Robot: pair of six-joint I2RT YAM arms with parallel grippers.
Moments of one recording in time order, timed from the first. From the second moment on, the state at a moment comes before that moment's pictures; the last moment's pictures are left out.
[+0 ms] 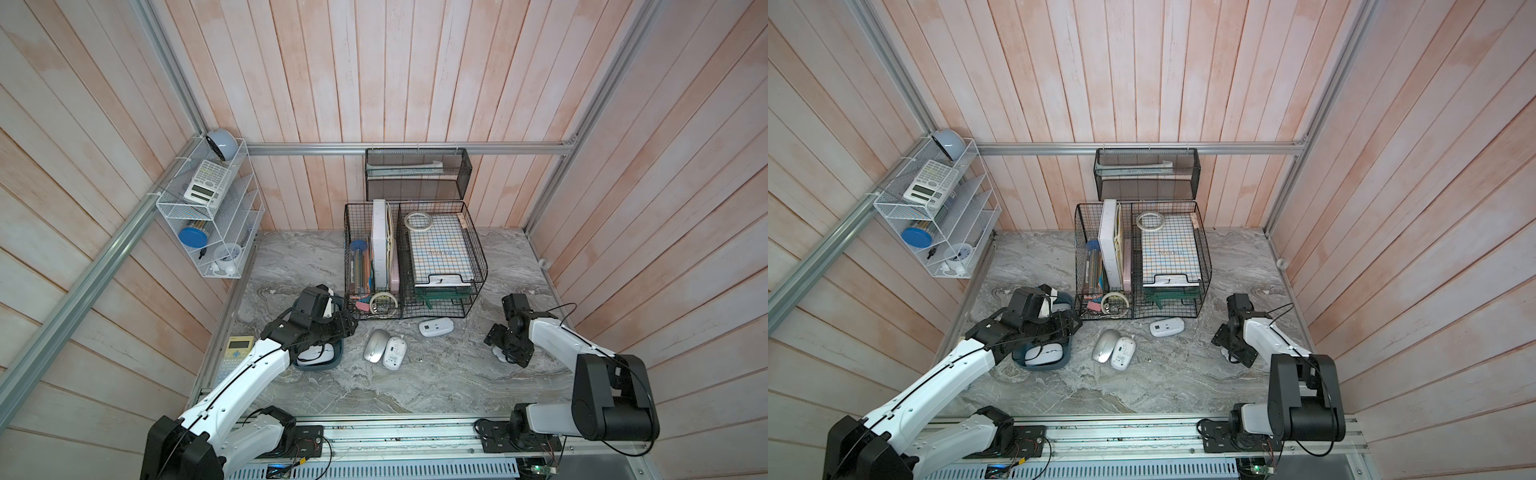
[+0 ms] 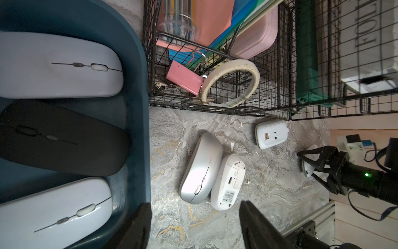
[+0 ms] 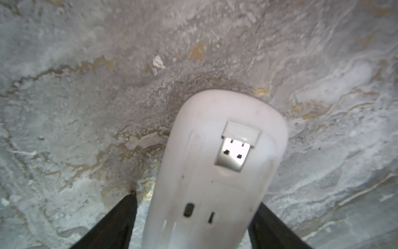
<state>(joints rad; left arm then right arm) -0.43 1.08 0.78 -0.59 0.23 -0.64 0.02 1.38 0.66 -0.69 0.08 0.67</state>
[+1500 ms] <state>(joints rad) -0.83 1.21 0.79 -0.31 0.63 -0.84 1.11 0.91 0.49 -0.18 -0.12 -0.08</state>
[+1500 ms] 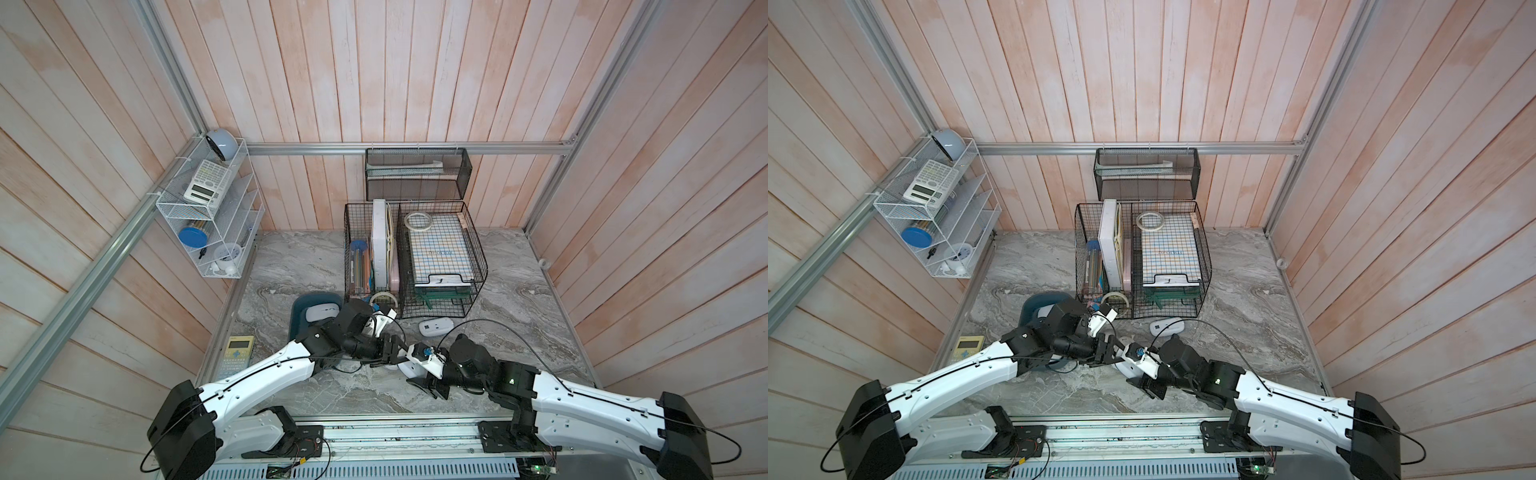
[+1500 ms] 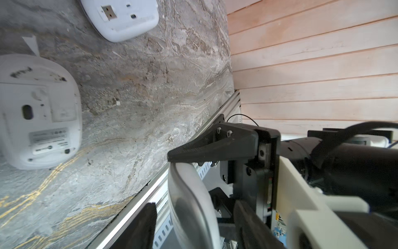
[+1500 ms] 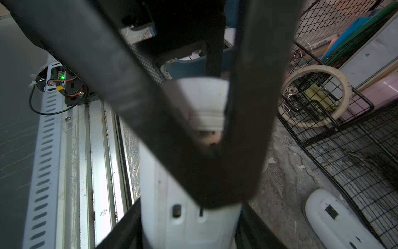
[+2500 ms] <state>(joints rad) -0.59 1.07 1.10 -0.95 -0.01 -0.66 1.12 0.77 0.42 -0.11 0.11 -0.05</state>
